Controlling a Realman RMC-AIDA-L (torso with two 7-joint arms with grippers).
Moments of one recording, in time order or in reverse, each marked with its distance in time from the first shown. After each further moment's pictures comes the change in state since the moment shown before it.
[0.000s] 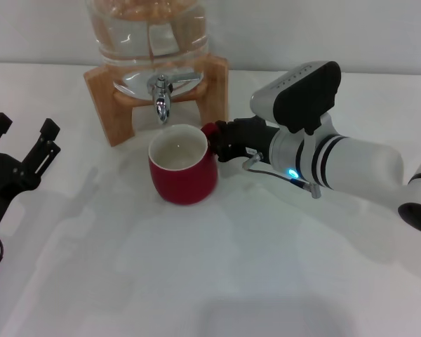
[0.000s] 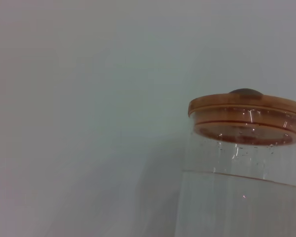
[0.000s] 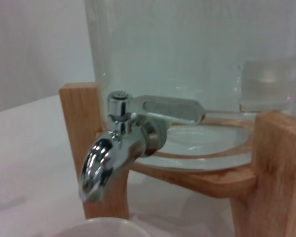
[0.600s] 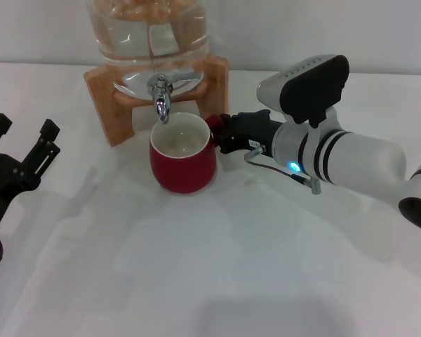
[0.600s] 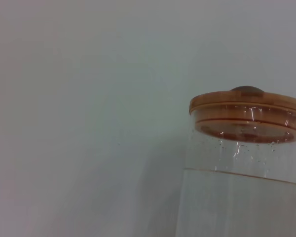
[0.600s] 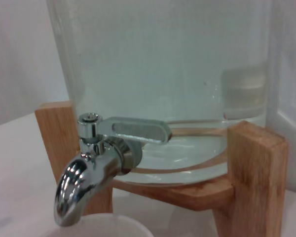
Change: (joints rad) left arm -0.001 0.002 0.000 0.000 0.001 0.007 0.000; right arm -0.007 0.000 0.037 0.000 0.016 0.002 0.011
